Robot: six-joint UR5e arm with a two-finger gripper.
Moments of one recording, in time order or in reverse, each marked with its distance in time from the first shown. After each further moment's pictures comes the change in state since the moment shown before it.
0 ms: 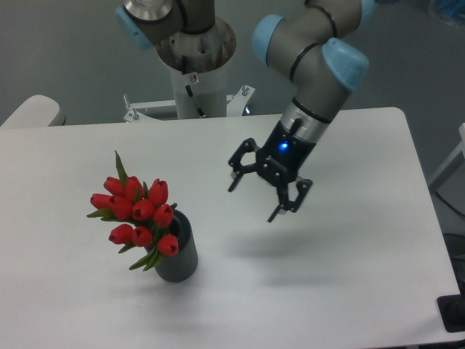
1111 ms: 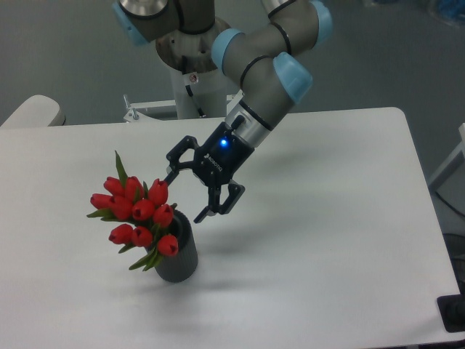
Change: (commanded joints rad) arm -0.136 0.012 -0.026 0.049 -0.045 -0.049
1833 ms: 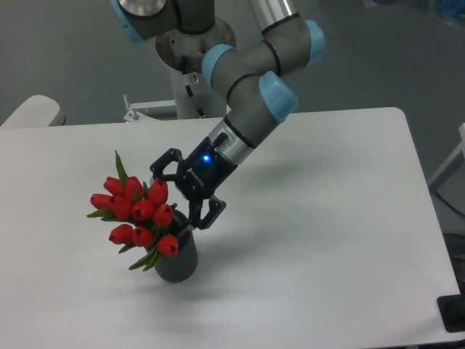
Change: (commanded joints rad) arm -0.058 -0.066 0.049 0.014 0.000 -0.006
